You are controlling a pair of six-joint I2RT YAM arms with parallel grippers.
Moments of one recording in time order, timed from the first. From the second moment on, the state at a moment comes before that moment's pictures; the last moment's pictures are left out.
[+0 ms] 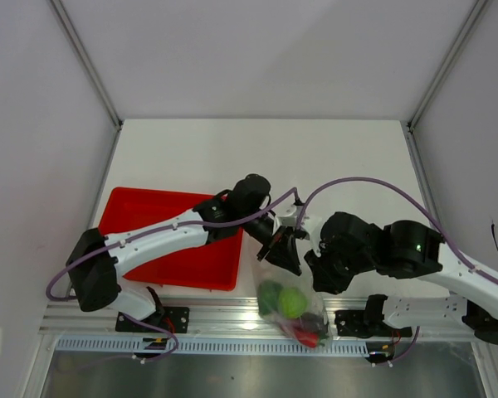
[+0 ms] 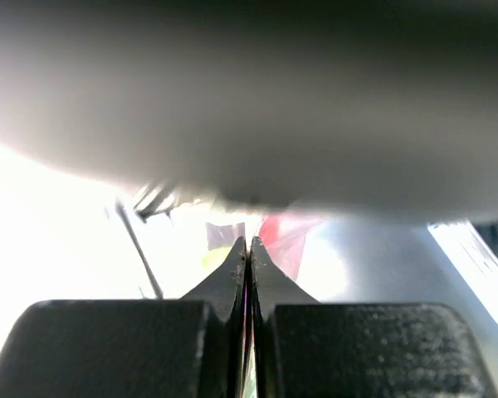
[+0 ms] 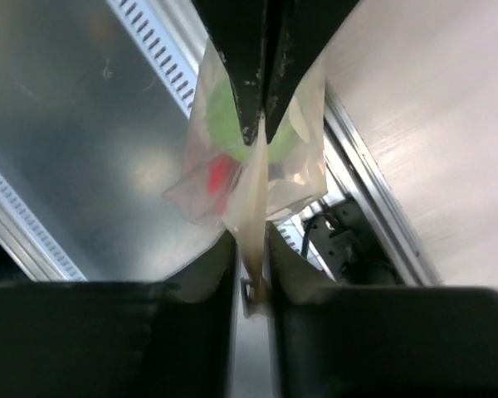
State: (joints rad) left arm -0.99 1.46 1.14 -0.12 1.19 0.03; right arm 1.23 0.99 1.35 -1.33 -0.11 0.35
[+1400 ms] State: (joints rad) left arm -0.95 1.13 0.92 -0.11 0.56 -0.20; right arm 0.79 0.58 0.86 -0.58 -0.34 0.38
